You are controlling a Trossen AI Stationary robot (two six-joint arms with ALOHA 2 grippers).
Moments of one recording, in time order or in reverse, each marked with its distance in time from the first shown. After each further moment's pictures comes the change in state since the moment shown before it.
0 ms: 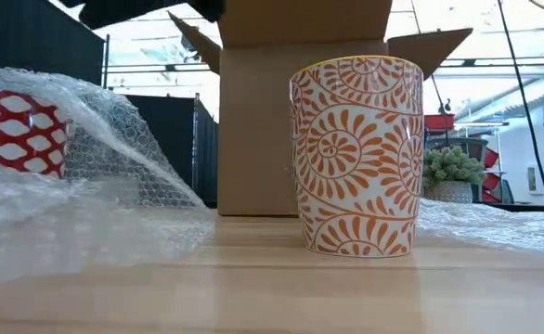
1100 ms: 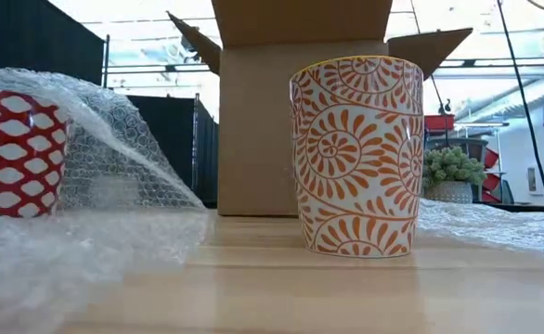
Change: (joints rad) left arm -0.100 0.703 0.005 0.405 0.207 -0.221; right arm 0.219 0.077 -0.010 0.148 0.375 0.278
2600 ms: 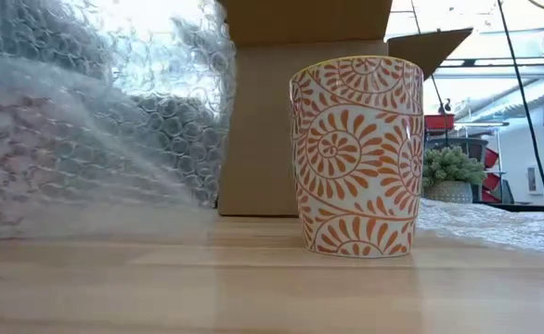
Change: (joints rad) left arm 0.040 -0.520 0.000 -0.464 -0.390 0.050; right arm -0.123 -0.075 0.000 0.010 -0.003 -0.447
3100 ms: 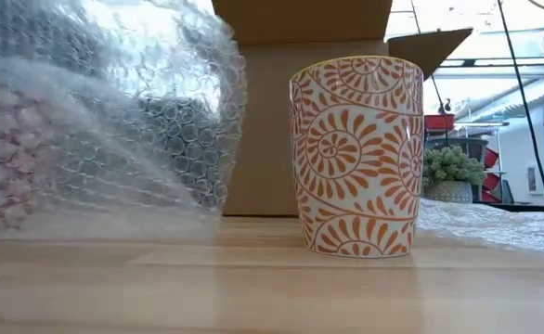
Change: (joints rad) left arm 0.033 0.000 -0.003 -0.107 -0.101 -0.053; right arm 0.048 -0.107 0.000 -0.006 -0.295 0.122
